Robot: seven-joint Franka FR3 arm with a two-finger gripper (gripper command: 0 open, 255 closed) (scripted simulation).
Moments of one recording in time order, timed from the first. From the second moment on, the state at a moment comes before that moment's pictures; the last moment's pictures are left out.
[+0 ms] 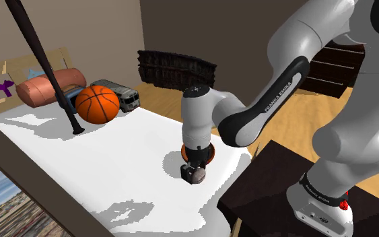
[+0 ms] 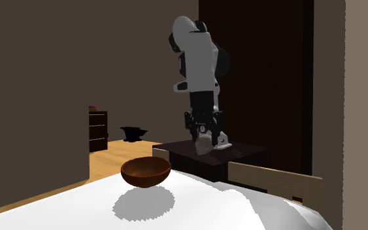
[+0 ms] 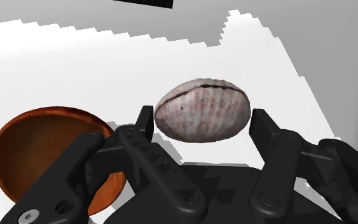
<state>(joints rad) -0.78 0.37 1.44 -2.46 -0.45 2.36 0.89</state>
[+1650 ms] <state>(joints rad) -0.90 0.52 1.18 -2.27 -0.62 2.26 0.59</state>
